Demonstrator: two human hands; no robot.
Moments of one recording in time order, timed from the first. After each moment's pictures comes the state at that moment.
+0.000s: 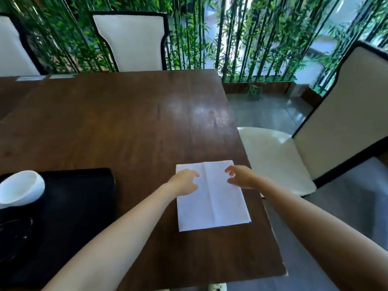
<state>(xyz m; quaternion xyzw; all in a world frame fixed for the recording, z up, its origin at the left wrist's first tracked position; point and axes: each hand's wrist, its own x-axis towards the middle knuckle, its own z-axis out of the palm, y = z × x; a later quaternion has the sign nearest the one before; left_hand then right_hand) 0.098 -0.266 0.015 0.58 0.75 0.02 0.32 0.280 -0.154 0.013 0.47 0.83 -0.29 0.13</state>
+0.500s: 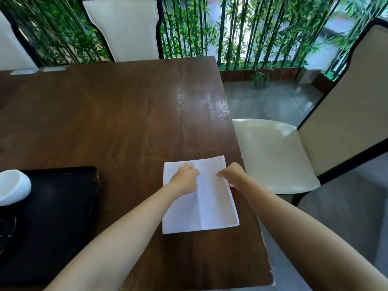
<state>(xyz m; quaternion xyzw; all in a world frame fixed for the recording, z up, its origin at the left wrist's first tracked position) 0.132 -0.226 -0.018 0.56 0.78 0.02 0.30 0.274 -0.132 -0.019 0.63 0.58 -0.51 0.00</state>
